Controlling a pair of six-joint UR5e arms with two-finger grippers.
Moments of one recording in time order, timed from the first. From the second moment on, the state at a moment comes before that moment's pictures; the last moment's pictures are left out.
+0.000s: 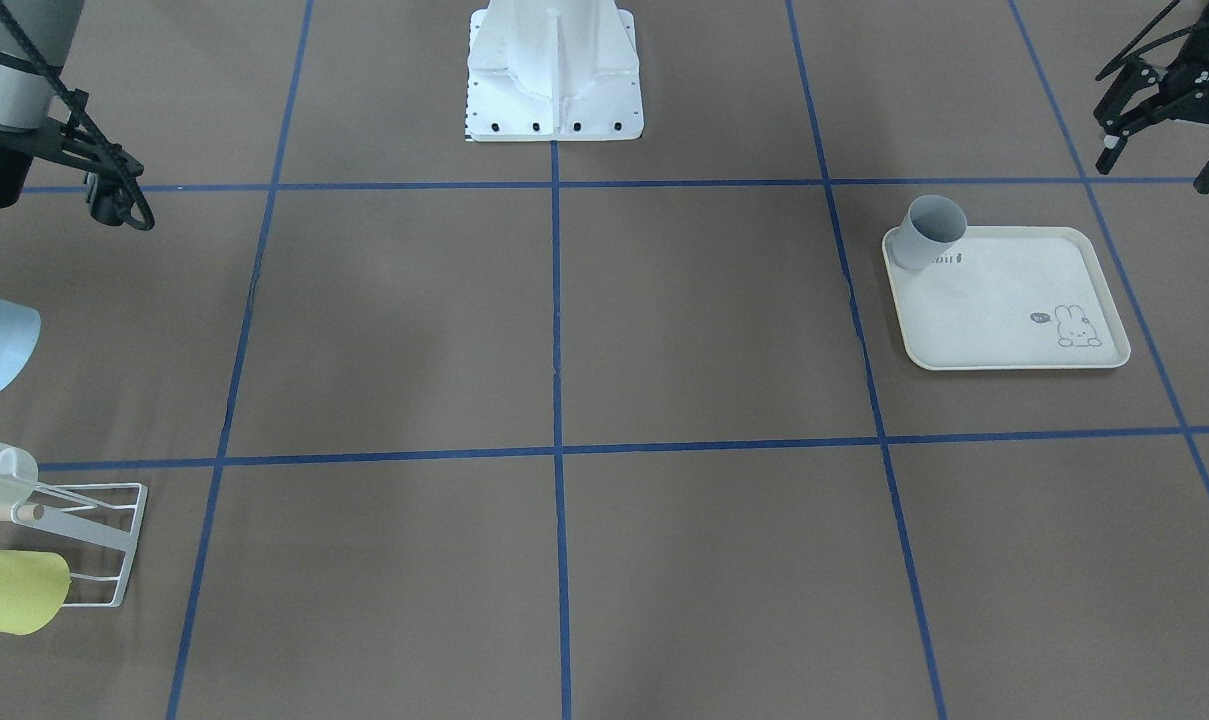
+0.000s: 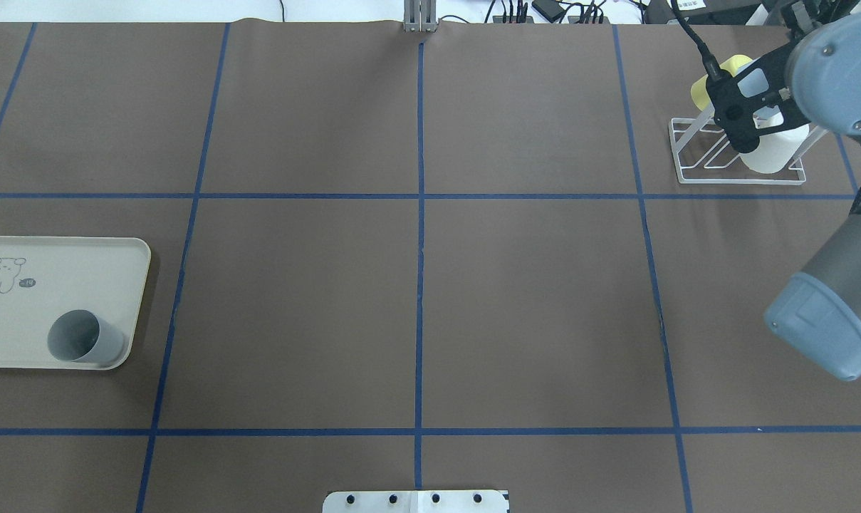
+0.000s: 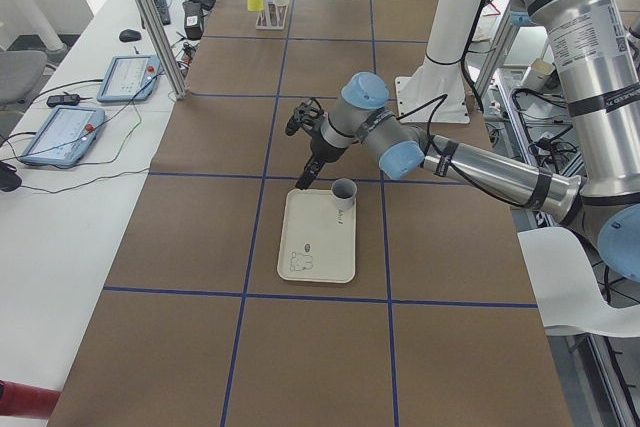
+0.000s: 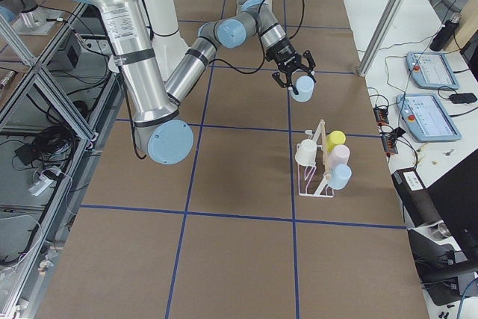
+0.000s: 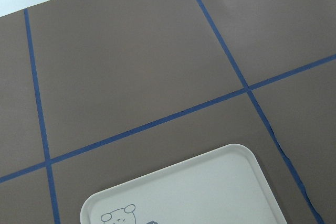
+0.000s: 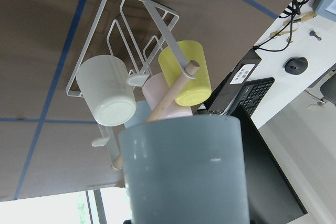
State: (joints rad) left arm -1.18 -1.24 -2.20 -2.12 -2.07 -0.44; right arm 0.84 -1.27 2.15 -1.94 1.14 -1.07
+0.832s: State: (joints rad) left arm -1.18 -1.24 -2.19 -2.13 -2.07 -0.45; right arm 0.75 -1.29 2.03 -1.92 0.96 -1.01
